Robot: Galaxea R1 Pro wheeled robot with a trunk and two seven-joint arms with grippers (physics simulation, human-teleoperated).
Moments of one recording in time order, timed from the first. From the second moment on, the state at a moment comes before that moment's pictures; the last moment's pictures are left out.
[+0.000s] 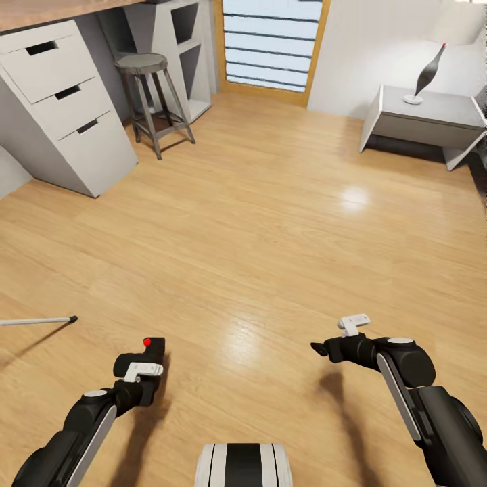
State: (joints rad) left arm -0.27 0.19 -0.09 -1.33 0.18 0.73 -0.05; right arm -0.42 -0.19 0.04 -1.61 -0.02 1.04 0.36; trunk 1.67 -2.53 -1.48
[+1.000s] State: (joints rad) left arm -0.17 0.17 -0.05 -1.52 0.68 0.84 -0.05; right arm -0.42 -0.20 -0.25 -1.61 -0.02 0.90 0.93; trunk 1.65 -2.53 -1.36
